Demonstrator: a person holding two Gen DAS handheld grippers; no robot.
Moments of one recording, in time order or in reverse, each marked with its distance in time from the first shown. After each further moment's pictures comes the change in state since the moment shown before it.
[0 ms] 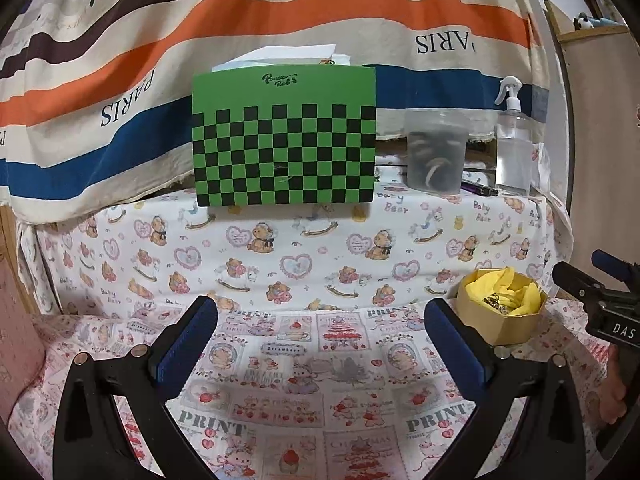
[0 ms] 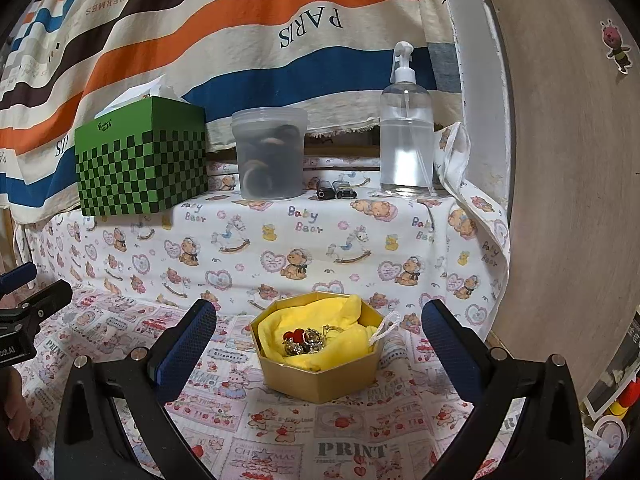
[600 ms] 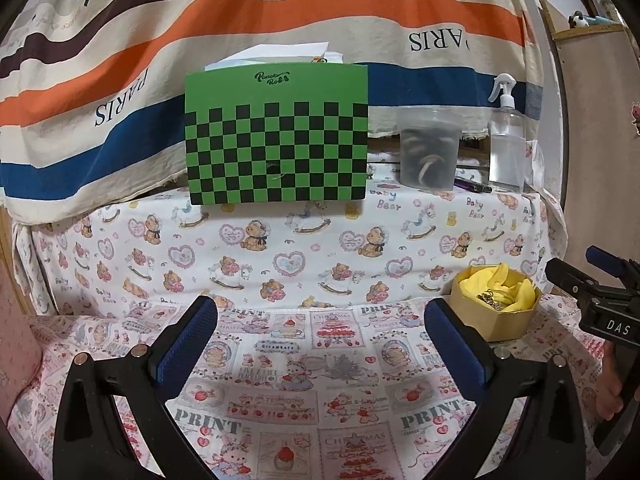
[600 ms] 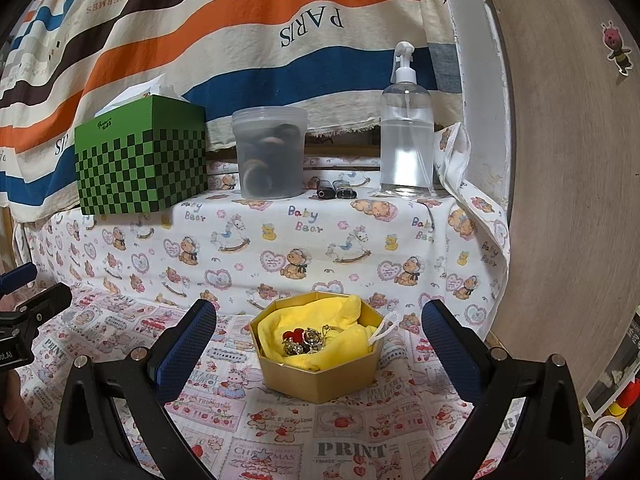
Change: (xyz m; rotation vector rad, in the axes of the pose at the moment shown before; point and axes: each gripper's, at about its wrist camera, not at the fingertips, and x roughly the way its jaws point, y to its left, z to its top) left arm -0.002 -0.002 0.000 0.007 0.005 -0.023; right arm 0.000 0.000 0.000 -0.002 0.000 -0.002
